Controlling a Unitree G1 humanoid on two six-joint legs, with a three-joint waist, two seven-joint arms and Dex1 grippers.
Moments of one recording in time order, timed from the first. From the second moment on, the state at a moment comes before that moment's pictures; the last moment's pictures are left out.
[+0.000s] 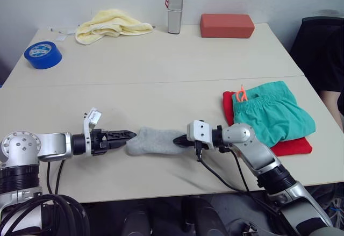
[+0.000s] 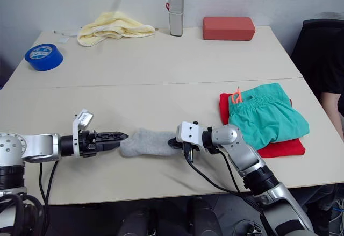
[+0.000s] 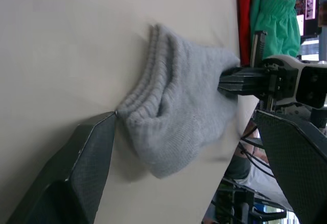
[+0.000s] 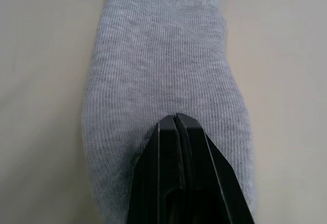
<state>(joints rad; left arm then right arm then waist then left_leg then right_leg) -0.43 0.73 0.31 0.20 -1.34 1.60 -0.24 -0.51 -0.48 0.39 0.06 0.06 0.11 1.05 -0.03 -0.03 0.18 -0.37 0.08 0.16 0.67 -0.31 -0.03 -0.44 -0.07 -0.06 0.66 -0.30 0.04</state>
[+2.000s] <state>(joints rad) -0.57 0.78 0.01 -0.19 -0.94 1.44 -0.48 -0.49 -0.47 0.39 0.05 0.06 0.12 1.05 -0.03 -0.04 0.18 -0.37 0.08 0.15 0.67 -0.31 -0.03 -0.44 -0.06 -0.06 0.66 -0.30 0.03</state>
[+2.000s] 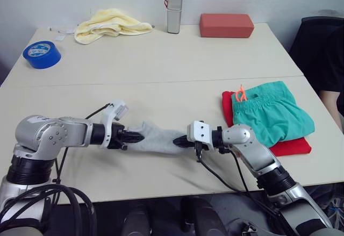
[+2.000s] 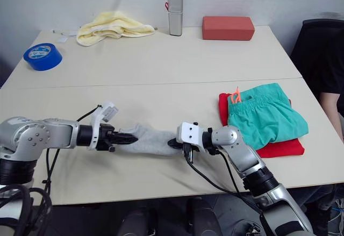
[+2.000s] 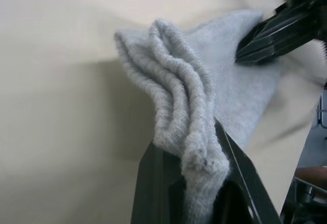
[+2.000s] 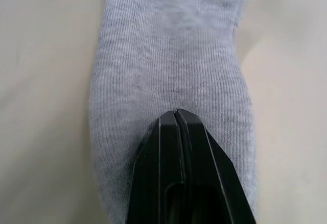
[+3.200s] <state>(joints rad) -0.66 0.58 -0.12 -0.26 -0.84 1.29 -0.65 -0.45 -0.53 0.32 0.00 0.09 0.16 1.04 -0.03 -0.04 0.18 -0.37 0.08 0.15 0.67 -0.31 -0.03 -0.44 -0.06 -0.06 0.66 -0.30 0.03</state>
